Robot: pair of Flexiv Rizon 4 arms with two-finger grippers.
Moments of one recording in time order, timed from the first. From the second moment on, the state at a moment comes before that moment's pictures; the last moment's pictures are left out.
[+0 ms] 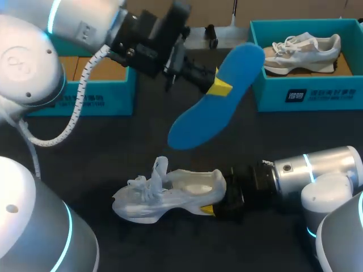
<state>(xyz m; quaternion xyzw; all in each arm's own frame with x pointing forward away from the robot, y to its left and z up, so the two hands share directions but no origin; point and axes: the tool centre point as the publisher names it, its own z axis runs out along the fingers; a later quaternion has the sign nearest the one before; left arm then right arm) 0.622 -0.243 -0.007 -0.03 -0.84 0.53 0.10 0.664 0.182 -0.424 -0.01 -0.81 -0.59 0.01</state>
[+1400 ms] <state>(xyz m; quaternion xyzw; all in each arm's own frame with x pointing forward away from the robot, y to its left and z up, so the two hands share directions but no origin) 0.601 -0.212 0.097 -0.01 -0.75 0.65 0.08 0.664 0.182 -0.424 -0.01 -0.81 -0.59 0.01</state>
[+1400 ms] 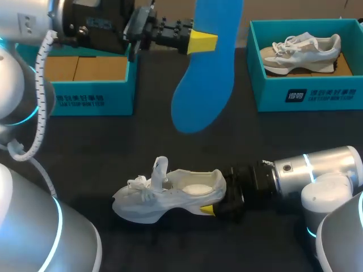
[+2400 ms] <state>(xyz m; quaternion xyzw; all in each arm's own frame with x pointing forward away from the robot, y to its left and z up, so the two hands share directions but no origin) 0.565 -0.176 0.124 -0.01 -0.75 0.65 0.09 0.664 0.182 -0.424 -0.01 -0.81 -0.59 0.01</state>
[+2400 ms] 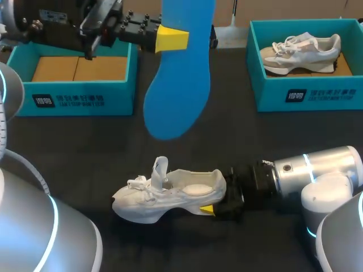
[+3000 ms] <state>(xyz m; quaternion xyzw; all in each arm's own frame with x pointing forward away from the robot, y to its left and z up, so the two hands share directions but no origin) 0.564 -0.174 0.123 -0.01 -0.75 0.65 0.09 0.657 0.171 -0.411 -0.03 -0.83 -0.56 0.02</state>
